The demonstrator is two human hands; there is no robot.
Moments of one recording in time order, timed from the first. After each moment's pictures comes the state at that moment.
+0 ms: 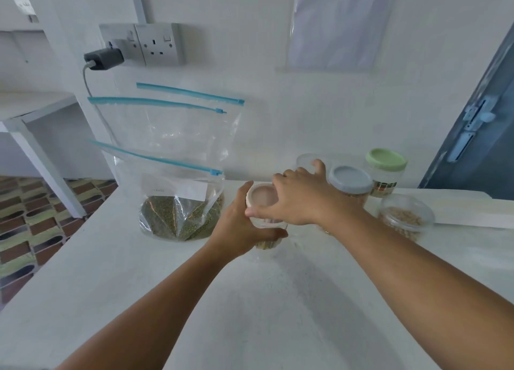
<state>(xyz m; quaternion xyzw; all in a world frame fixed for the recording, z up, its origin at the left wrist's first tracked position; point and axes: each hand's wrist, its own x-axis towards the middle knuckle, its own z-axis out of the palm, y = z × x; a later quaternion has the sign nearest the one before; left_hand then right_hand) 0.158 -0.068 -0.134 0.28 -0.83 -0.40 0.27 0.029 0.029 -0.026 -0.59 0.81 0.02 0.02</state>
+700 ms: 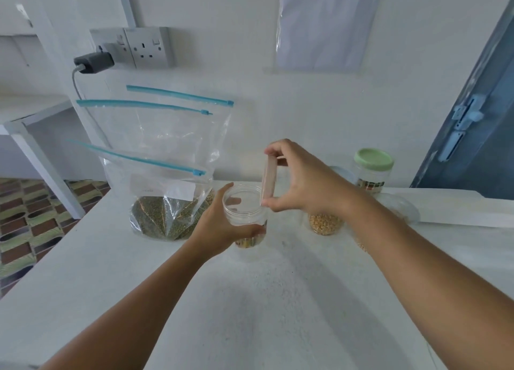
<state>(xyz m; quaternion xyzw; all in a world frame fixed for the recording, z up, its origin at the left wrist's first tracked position) 0.165 -0.070 -0.131 0.32 -0.80 -0.44 0.25 -0.015 0.066 -0.014 -0.64 0.70 -0.30 0.10</state>
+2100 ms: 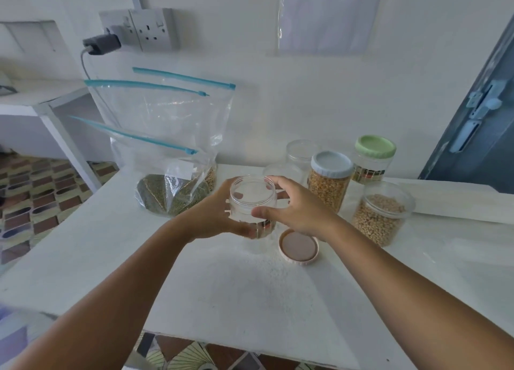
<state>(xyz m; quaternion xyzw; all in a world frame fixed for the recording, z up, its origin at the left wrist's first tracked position) 0.175 -0.044 -0.105 0.29 -0.84 -0.45 0.09 -0.019 0.086 -0.096 -0.57 0.70 -0.35 0.25</state>
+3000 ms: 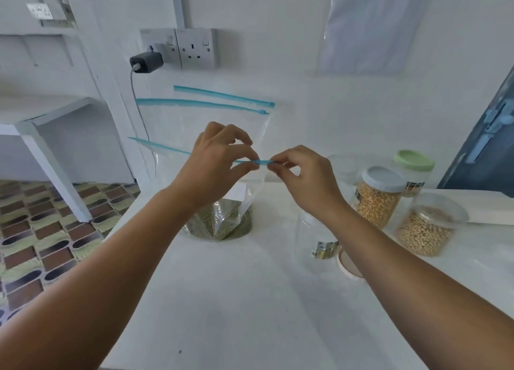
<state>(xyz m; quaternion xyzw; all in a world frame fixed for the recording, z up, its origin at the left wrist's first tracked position) 0.252 -0.158 -0.020 0.12 -0.92 0.00 0.38 0.082 -0.022 -0.046 -0.54 0.69 -0.47 -0.05</state>
